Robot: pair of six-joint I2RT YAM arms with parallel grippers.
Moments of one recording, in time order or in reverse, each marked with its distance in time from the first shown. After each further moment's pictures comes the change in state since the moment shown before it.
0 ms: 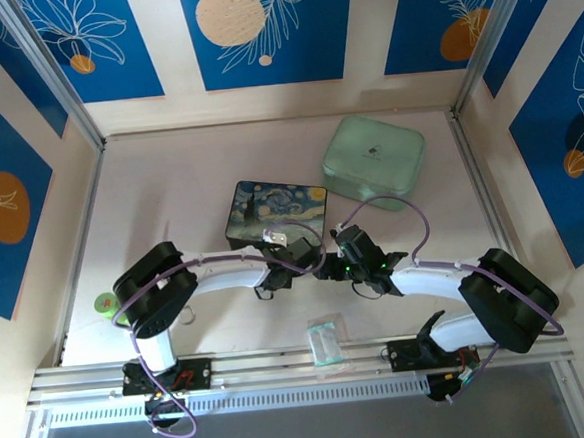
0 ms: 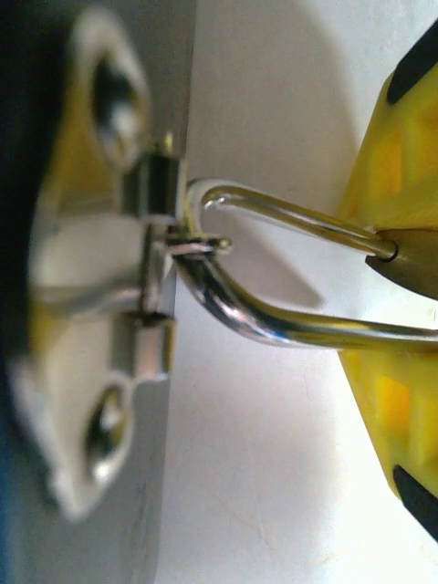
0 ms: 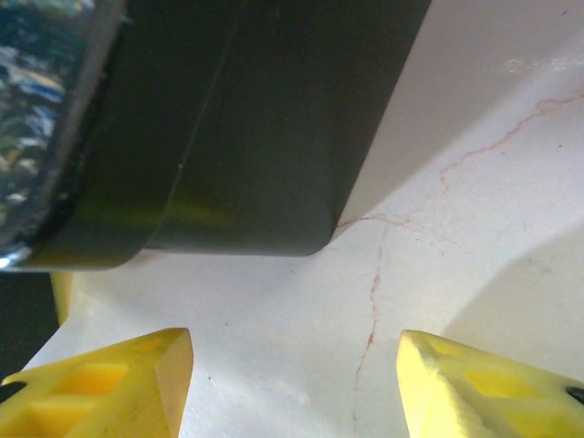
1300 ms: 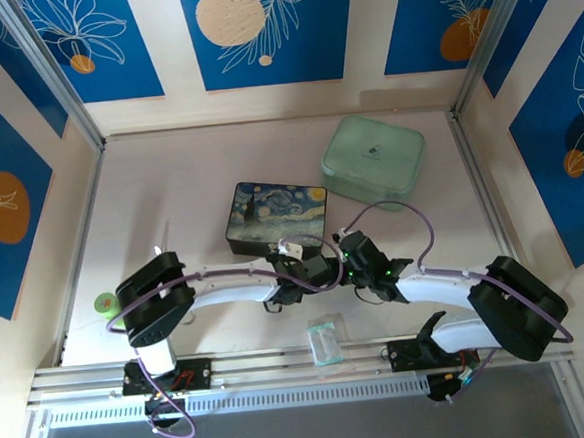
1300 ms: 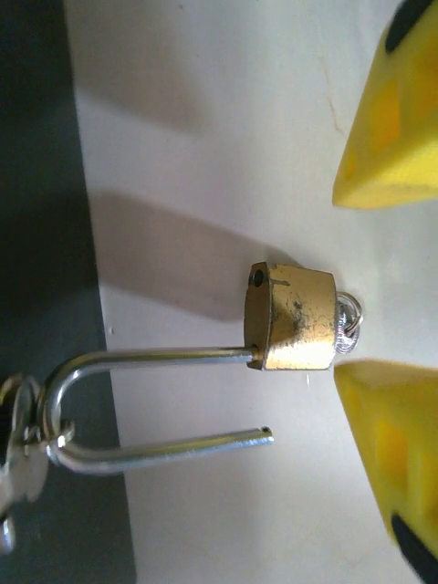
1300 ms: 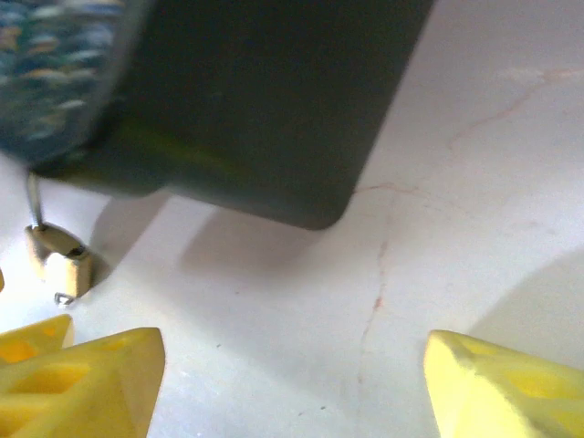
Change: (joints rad) left arm -0.144 -0.042 0.048 -0.107 -0.034 -0.035; right arm 0.029 -0.076 -0.061 0.031 0.006 0.012
